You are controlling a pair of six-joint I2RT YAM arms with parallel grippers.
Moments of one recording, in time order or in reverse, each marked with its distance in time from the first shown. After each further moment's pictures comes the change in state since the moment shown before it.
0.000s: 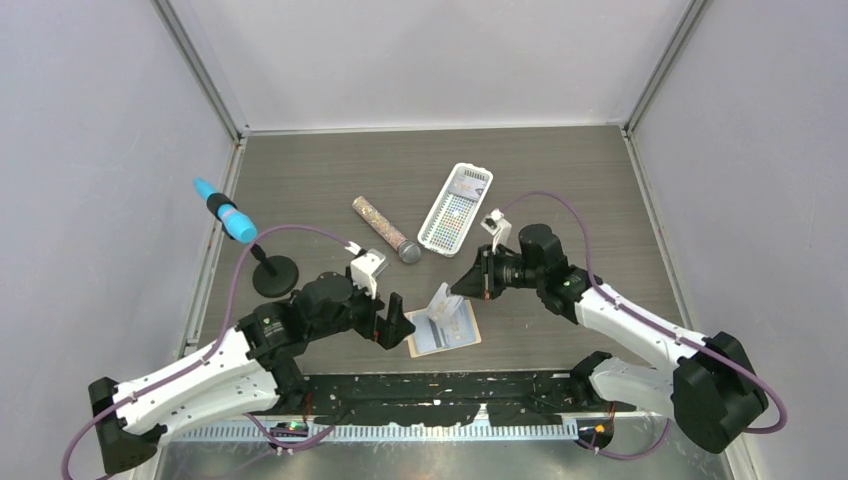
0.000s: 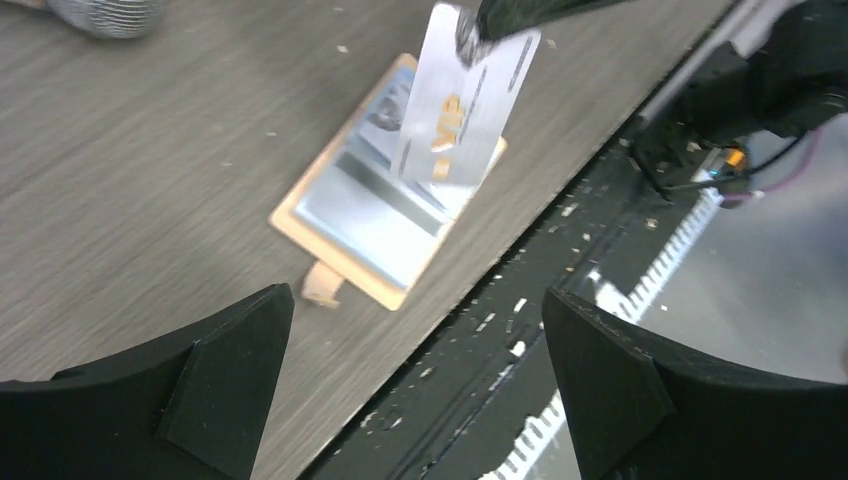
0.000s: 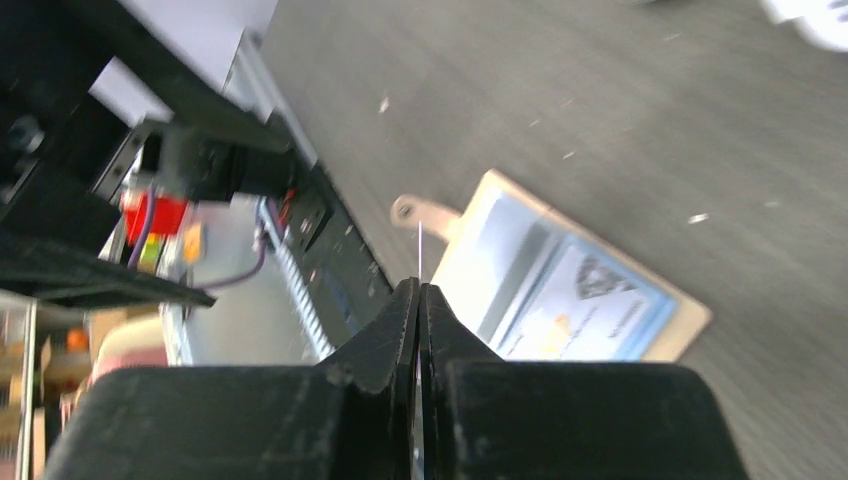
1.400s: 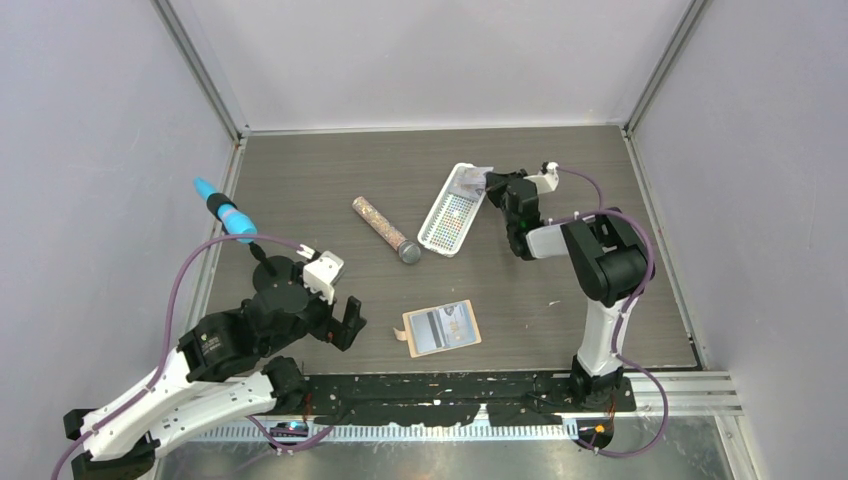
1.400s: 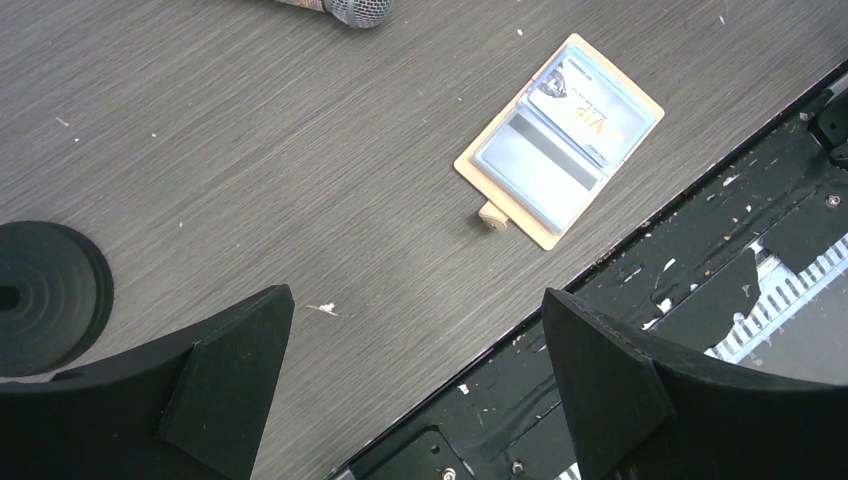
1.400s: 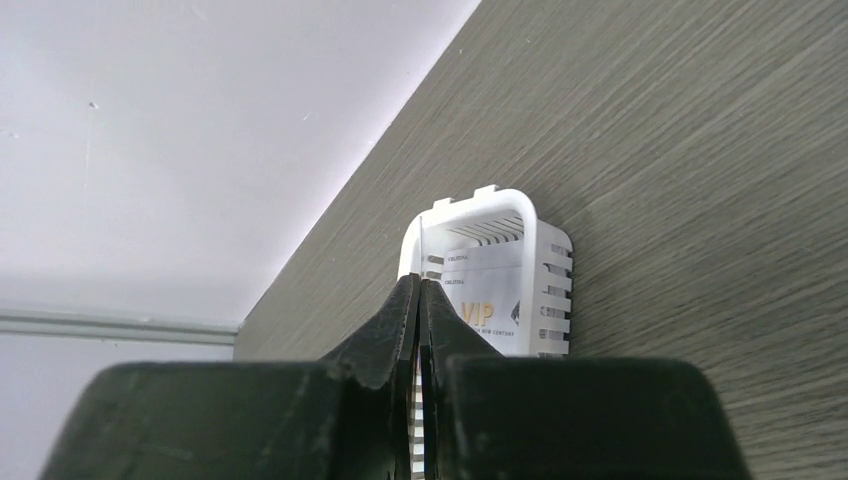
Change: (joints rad) left arm 0.000 -0.183 0.211 -0.486 -0.294 0.186; right arm -0.248 0.851 0.332 0.832 0.978 0.483
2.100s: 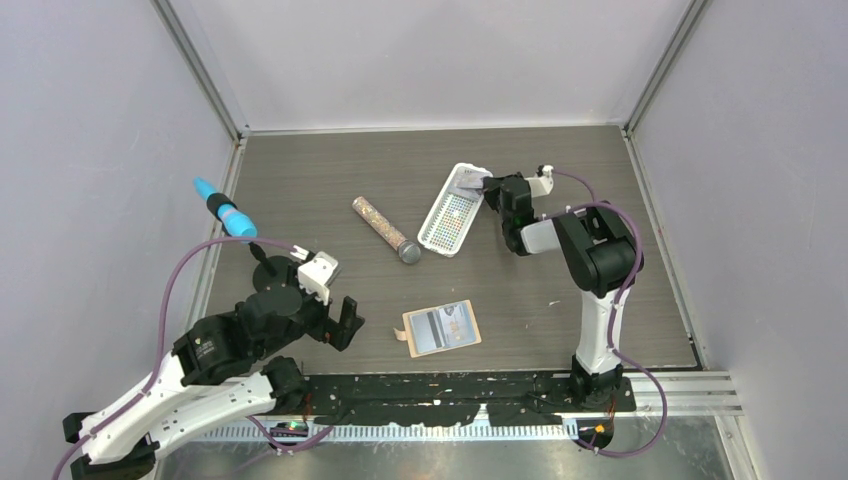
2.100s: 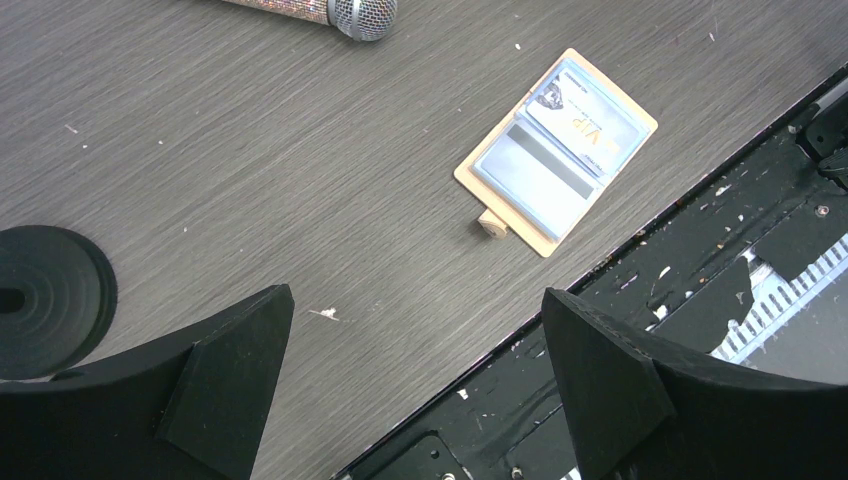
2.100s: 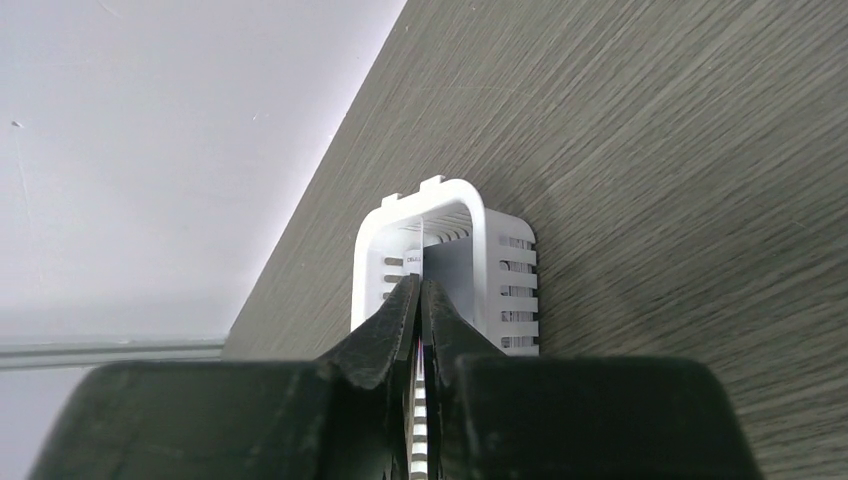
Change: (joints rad) left arm 0.000 -0.033 -0.002 0.003 -0.008 0.000; right arm 0.000 0.096 0.068 -0.066 0.010 0.086
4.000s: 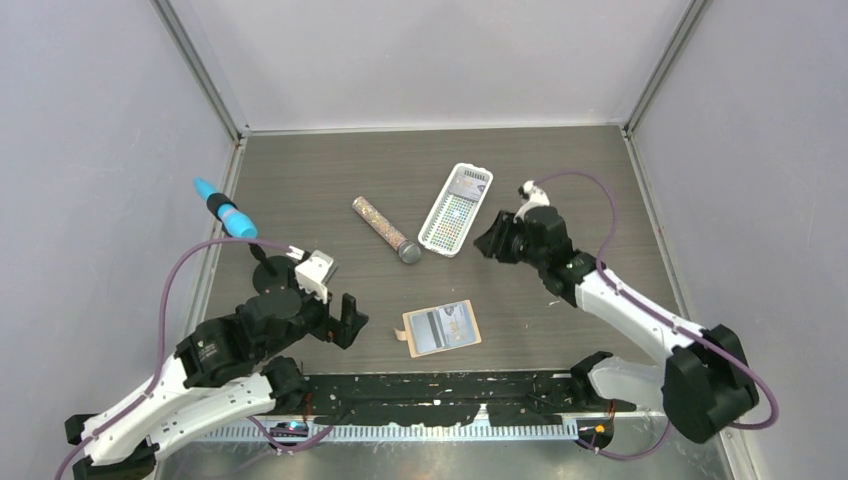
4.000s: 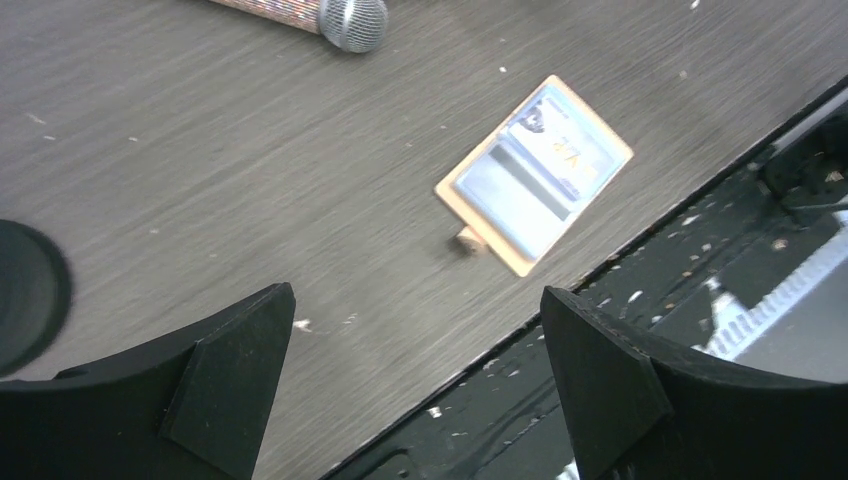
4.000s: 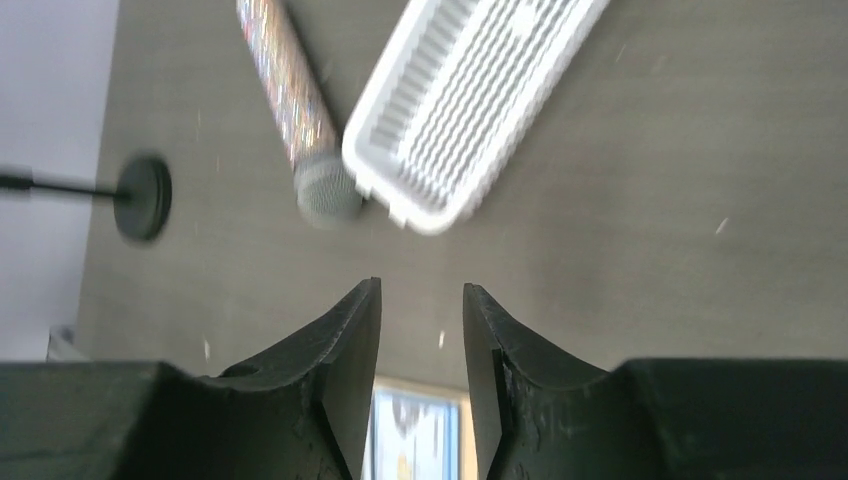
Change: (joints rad) left arm 0.000 -0.029 -0.030 0.038 -0.014 -0.054; right arm 0.107 -0.832 -0.245 -0.796 -0.391 -0.507
